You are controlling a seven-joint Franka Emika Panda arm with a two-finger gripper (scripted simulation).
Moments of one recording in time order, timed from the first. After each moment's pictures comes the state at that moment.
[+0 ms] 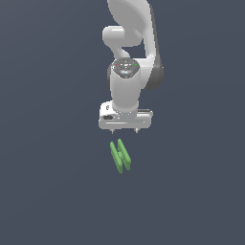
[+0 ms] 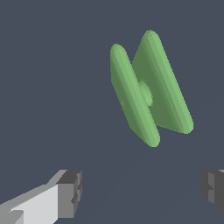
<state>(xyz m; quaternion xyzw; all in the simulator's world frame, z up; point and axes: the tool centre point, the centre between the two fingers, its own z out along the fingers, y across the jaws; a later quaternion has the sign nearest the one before) -0.003 0.009 0.165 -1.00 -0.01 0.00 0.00</state>
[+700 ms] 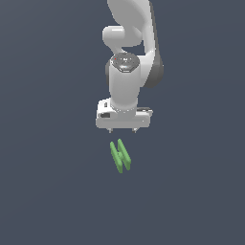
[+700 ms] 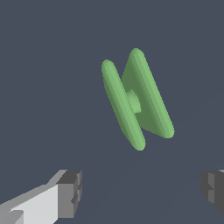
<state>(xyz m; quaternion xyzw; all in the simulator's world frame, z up) 0.006 0.001 0.179 -1.00 -0.01 -0.01 -0.01</state>
